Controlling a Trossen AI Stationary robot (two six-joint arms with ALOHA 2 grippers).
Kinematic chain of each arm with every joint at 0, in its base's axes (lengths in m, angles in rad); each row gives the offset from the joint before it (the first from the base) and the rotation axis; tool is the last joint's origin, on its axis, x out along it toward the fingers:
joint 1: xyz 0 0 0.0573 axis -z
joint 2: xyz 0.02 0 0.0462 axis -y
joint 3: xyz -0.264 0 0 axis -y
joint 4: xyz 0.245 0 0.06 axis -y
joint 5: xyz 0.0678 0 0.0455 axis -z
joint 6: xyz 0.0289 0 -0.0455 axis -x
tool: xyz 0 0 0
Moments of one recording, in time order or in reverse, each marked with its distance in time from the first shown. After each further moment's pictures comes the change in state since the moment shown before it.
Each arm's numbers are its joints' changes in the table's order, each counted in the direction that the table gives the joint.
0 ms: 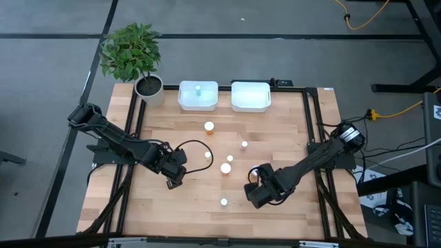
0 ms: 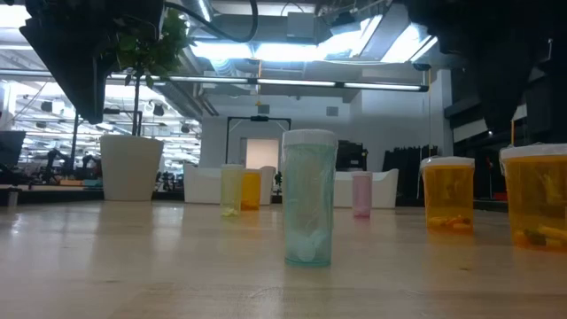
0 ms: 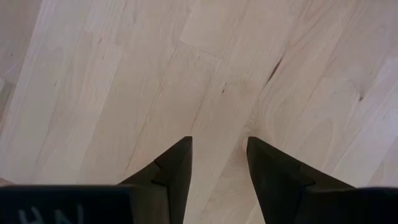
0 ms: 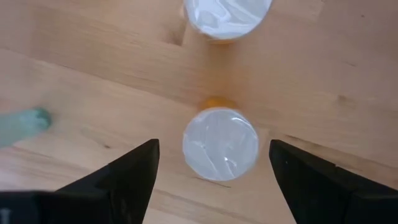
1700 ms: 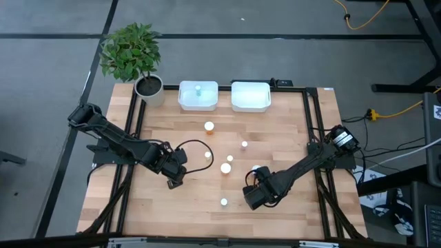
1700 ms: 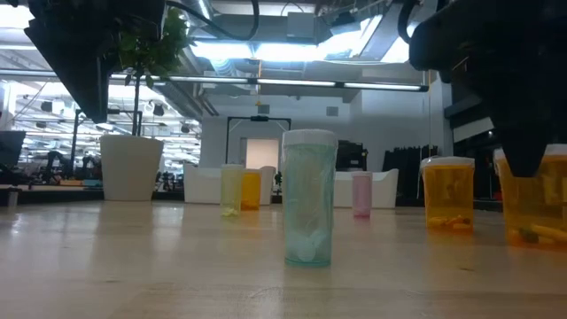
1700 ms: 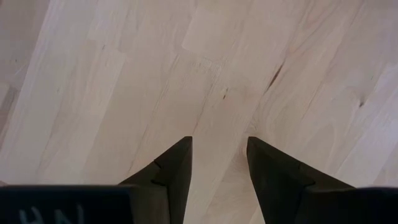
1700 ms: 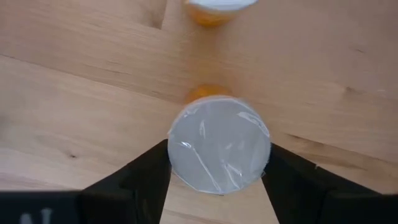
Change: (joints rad) left arm 0.000 0.000 0.000 0.008 -0.019 -0.001; right arm 0.005 -0.086 0.000 0.021 -0.057 0.000
